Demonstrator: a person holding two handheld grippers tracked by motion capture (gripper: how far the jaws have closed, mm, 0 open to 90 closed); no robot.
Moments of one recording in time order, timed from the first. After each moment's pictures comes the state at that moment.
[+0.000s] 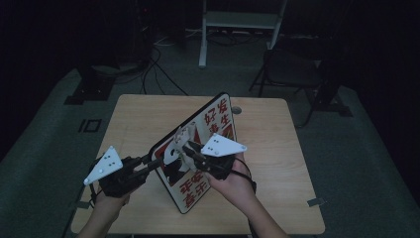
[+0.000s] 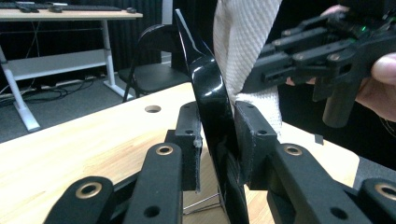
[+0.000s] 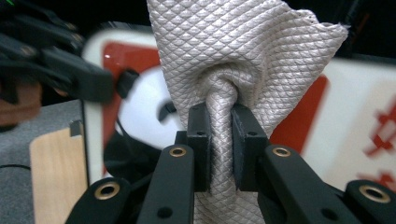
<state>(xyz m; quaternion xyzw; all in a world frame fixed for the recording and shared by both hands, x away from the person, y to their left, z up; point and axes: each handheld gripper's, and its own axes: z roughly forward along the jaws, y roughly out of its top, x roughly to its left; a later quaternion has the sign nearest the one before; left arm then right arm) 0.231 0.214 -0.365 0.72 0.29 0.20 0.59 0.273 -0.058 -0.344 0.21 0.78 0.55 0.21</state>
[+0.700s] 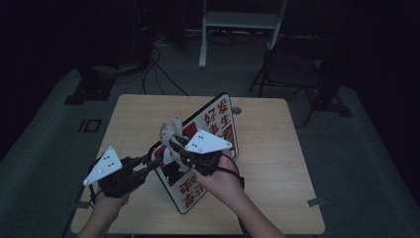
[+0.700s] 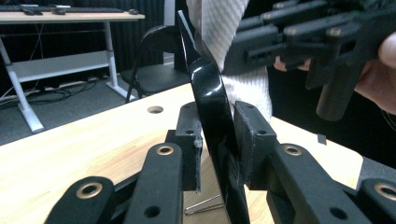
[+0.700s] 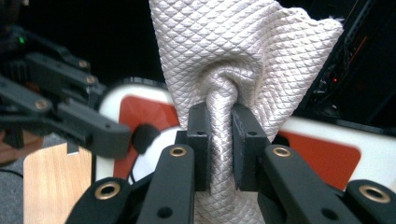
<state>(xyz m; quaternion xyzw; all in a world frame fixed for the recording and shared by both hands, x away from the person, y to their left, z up) 0.230 0.215 -0.365 0.72 0.29 0.21 0.59 0.274 -0.031 -0.332 0.19 0.78 0.55 0.24</state>
